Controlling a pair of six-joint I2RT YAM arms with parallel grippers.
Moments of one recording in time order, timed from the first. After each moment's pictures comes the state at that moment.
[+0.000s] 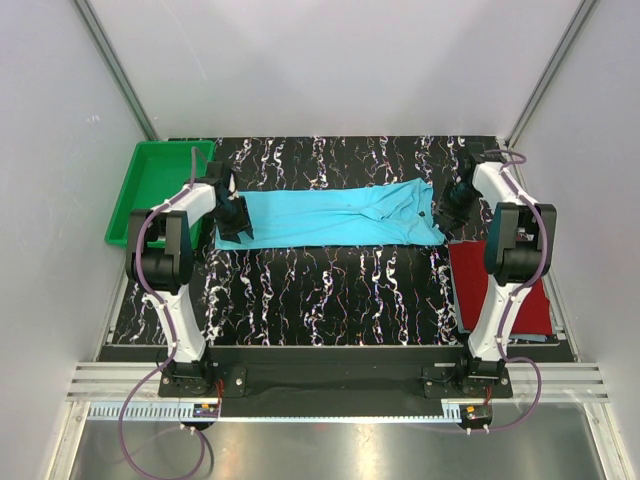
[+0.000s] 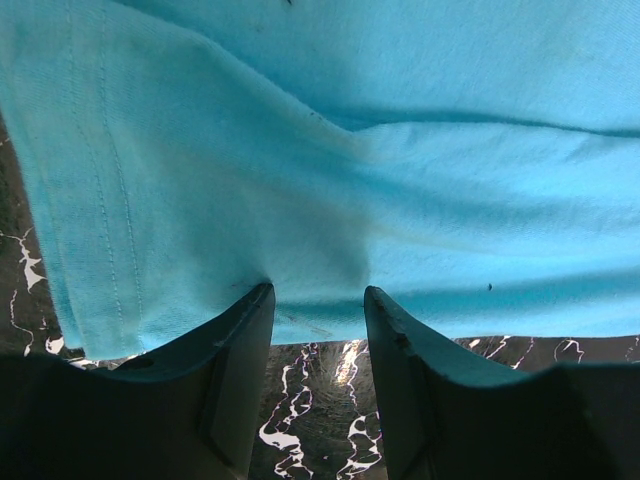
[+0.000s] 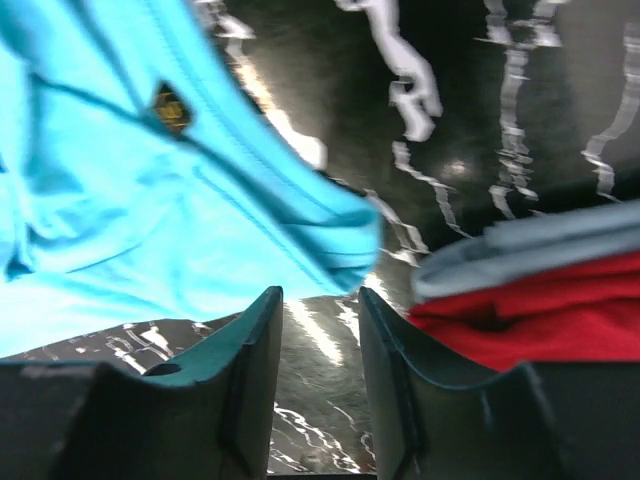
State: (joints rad) left arm -0.06 1.97 1.37 -0.68 0.15 -0.36; right arm -0.05 2.05 1.63 -0.96 -0.07 0.41
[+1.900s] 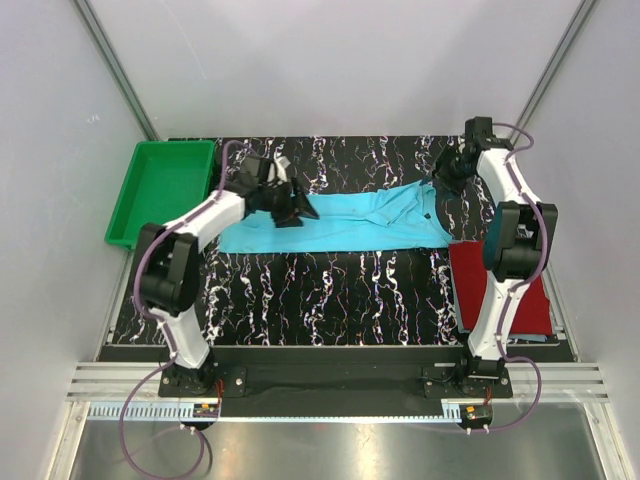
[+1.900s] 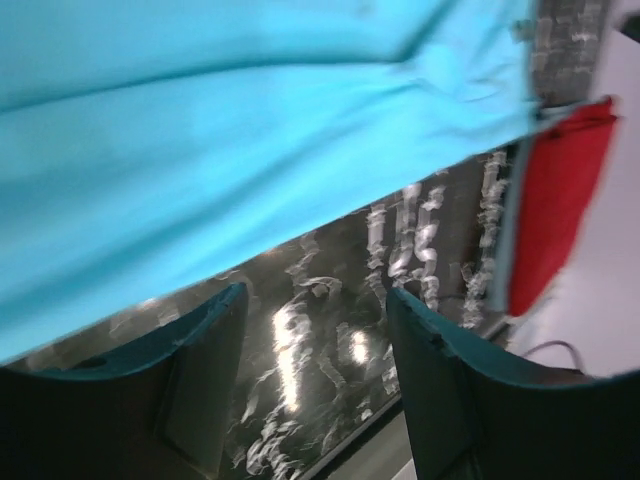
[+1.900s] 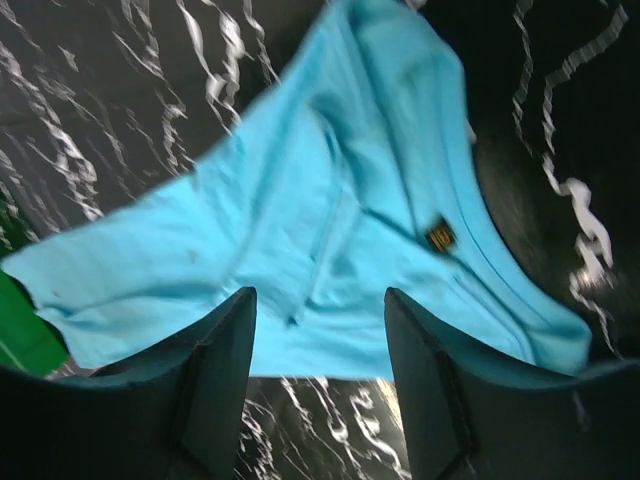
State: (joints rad) left arm -0.30 1.78 1.32 -0.43 0.51 -0.57; right arm -0.05 2.08 1.81 -0.82 -0.26 0.53
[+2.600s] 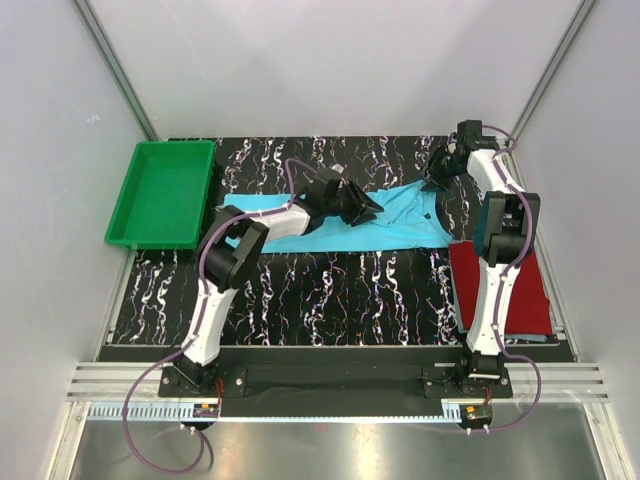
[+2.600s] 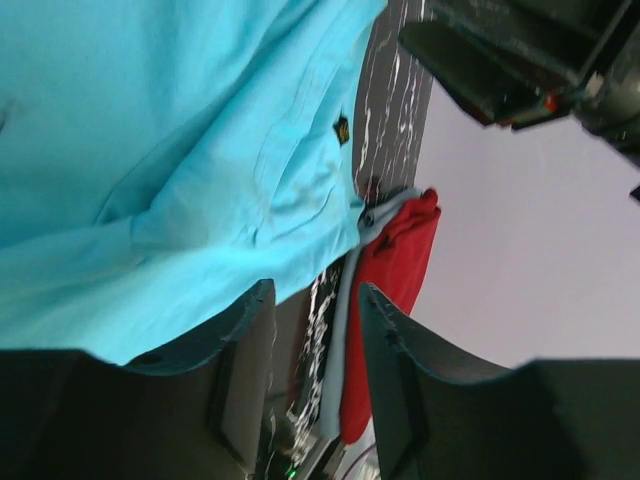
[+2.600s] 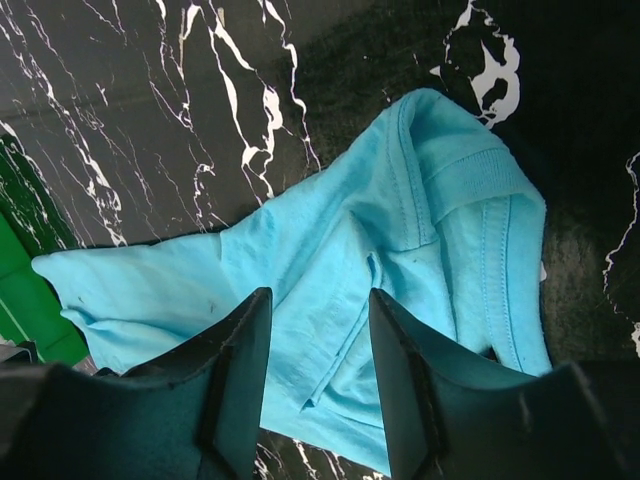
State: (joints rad) left arm -0.61 2.22 1.51 0.22 0.40 -1.22; right arm -0.05 2.31 1.98 -0.69 -0.41 0.53
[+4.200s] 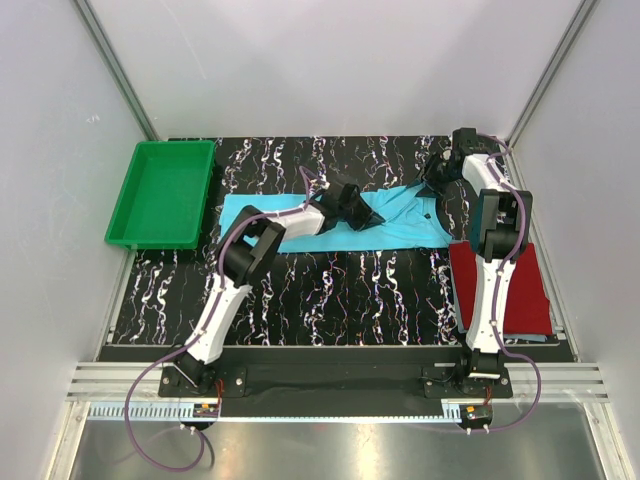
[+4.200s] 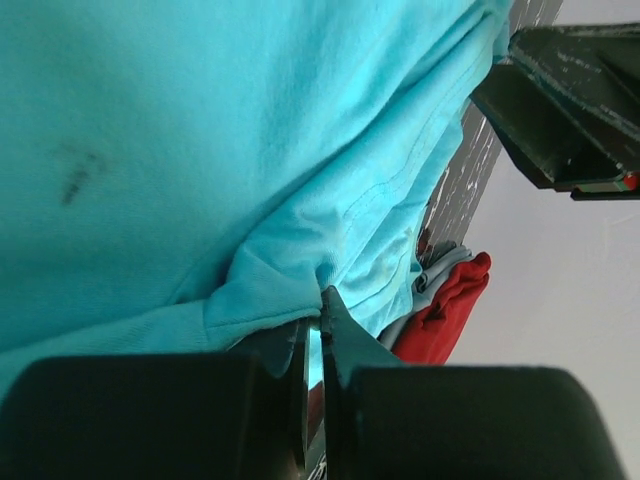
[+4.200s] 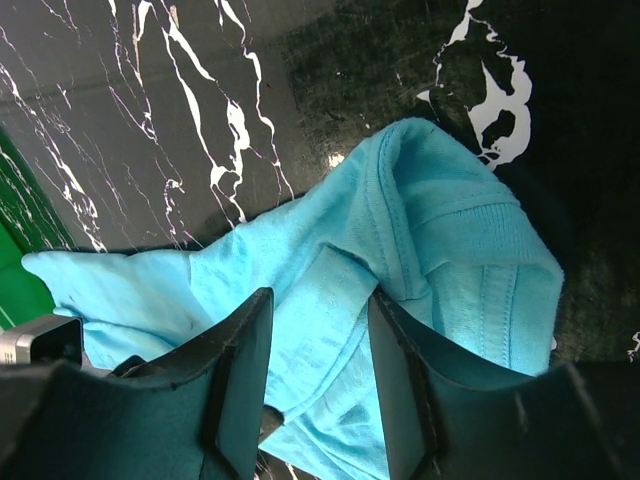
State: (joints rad) left arm -0.66 2.39 1.70 0.06 0.28 -1.30; right arm -0.05 2.40 2.00 -0.65 -0.46 0.53
